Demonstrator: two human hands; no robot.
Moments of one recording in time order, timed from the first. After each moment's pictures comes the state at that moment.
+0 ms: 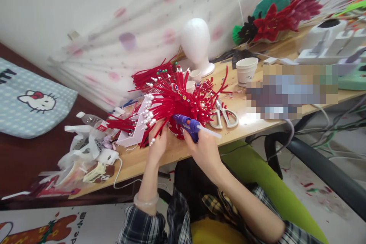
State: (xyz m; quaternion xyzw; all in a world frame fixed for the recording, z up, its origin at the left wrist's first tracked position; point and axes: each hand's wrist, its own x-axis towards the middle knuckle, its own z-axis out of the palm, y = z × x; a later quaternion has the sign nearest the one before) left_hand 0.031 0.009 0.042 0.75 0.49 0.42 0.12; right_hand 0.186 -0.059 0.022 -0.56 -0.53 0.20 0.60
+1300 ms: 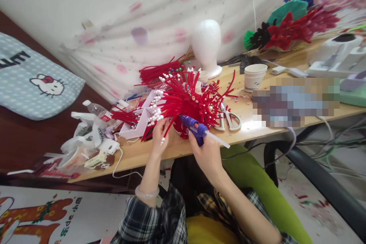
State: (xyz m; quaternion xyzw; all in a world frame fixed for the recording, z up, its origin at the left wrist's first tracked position) left_hand 0.029 0.014 0.024 0.70 0.50 0.47 0.18; right_hand 0.187 -0.066 0.012 -0.56 -0.53 0.21 0.60
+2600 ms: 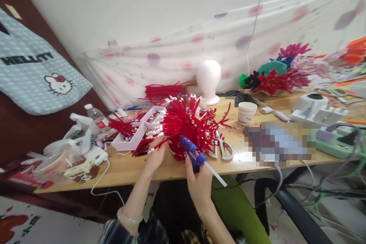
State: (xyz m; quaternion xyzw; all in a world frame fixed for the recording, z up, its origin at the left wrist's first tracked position) left_hand 0.033 0.014 0.025 0.69 0.50 0.50 0.15; right_hand 0.181 -0.065 -0.010 -0.56 -0.48 0.18 0.65
